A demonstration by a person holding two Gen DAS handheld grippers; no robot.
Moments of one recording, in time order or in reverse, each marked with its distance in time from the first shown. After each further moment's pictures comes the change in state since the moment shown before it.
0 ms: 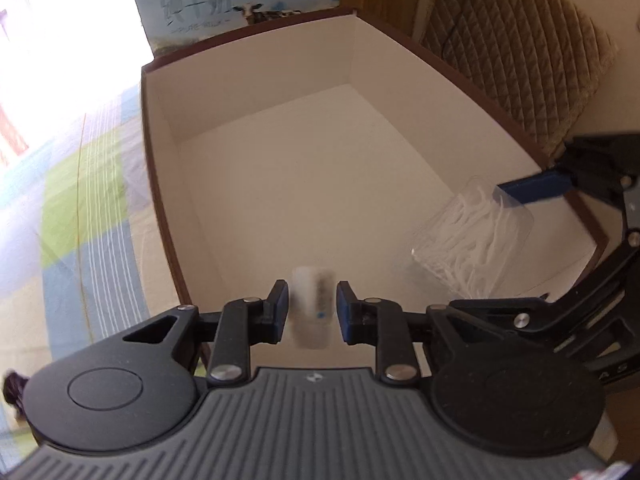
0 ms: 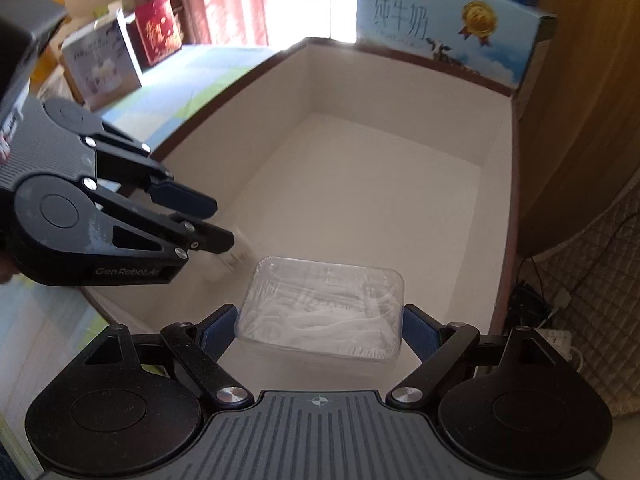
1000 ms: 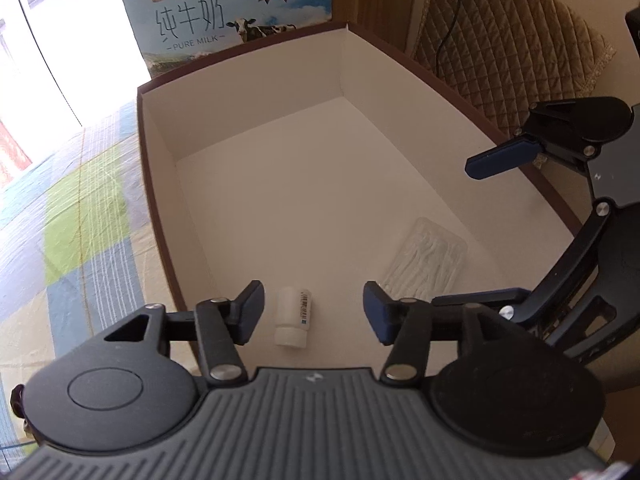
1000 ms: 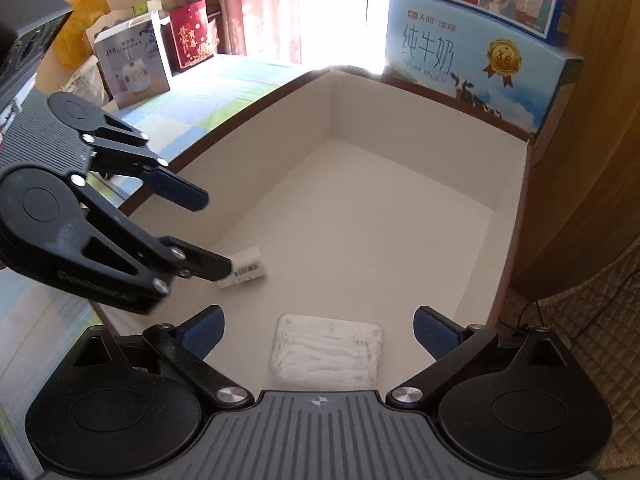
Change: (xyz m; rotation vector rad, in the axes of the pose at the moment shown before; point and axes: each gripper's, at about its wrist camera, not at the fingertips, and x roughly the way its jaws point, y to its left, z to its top) left arm -0.016 0.000 0.003 -0.013 -0.027 0.000; right arm -0.013 -0.005 0.001 -0.108 -0.071 0.056
